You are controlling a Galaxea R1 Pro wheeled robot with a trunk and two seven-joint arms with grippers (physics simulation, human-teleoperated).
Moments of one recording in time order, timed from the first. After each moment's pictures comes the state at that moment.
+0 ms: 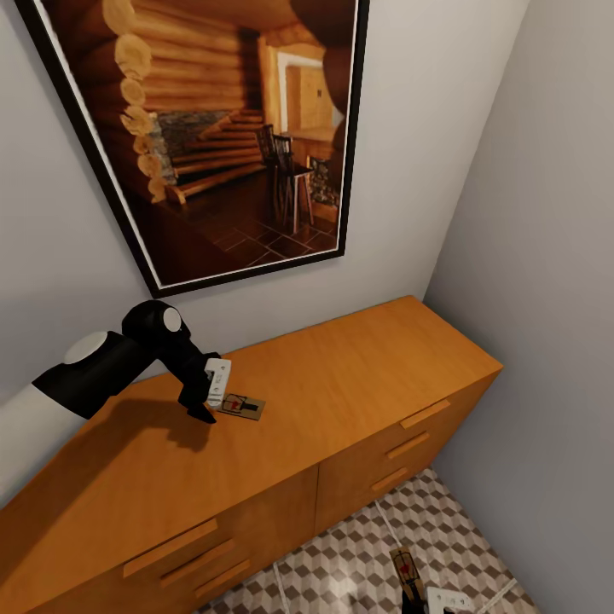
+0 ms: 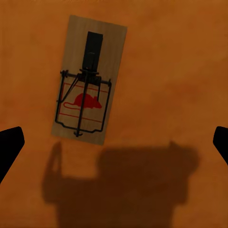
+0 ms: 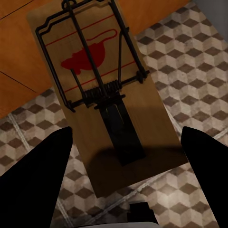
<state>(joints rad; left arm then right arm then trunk) -1.17 0.40 -0.75 -1.24 -0.56 0.48 -1.57 -0.40 0.02 0.20 -0.02 -0.34 -0.50 0.00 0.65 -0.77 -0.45</state>
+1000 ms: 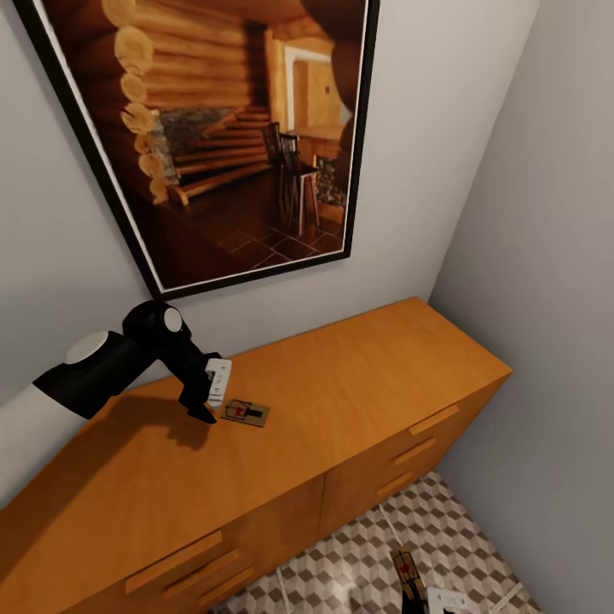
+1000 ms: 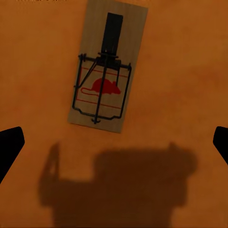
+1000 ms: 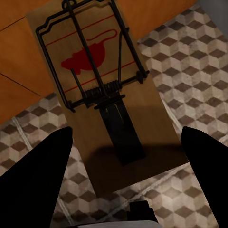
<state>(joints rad) -1.17 0.40 -0.75 -1.24 -0.56 0.48 -1.57 -0.40 0.02 0.20 -0.02 -0.34 -0.50 0.00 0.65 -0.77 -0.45</state>
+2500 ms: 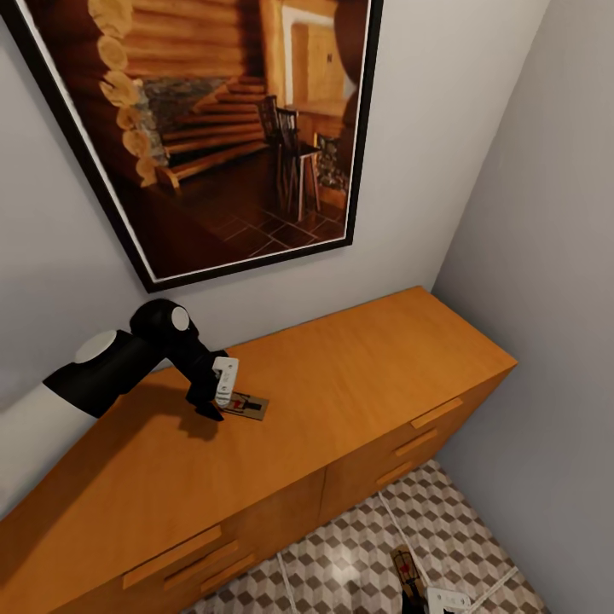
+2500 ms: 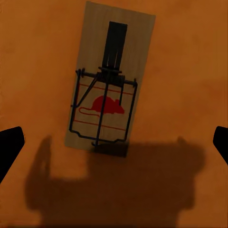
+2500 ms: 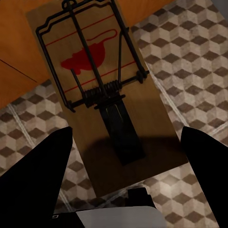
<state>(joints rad) -1.17 0.36 -0.74 -1.24 -0.59 0.49 -1.57 -0.40 0.02 0.20 -0.02 -0.34 -0.50 0.00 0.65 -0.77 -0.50</state>
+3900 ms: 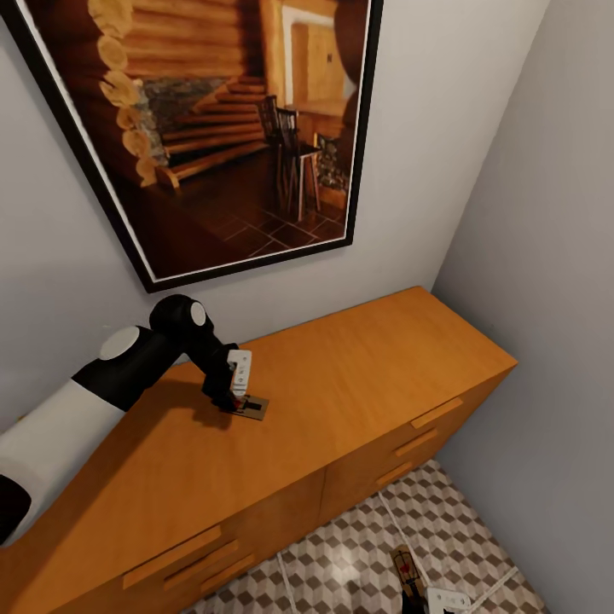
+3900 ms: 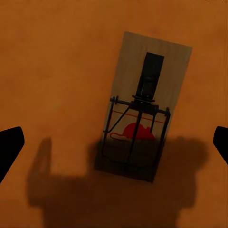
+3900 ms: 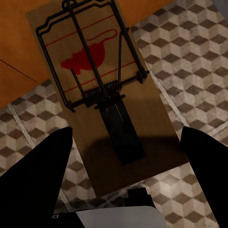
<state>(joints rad) -1.17 0.25 -0.66 -1.17 -0.73 0.49 -1.57 -0.40 0.02 0.20 -0.02 -0.34 -0.50 0.00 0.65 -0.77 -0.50</state>
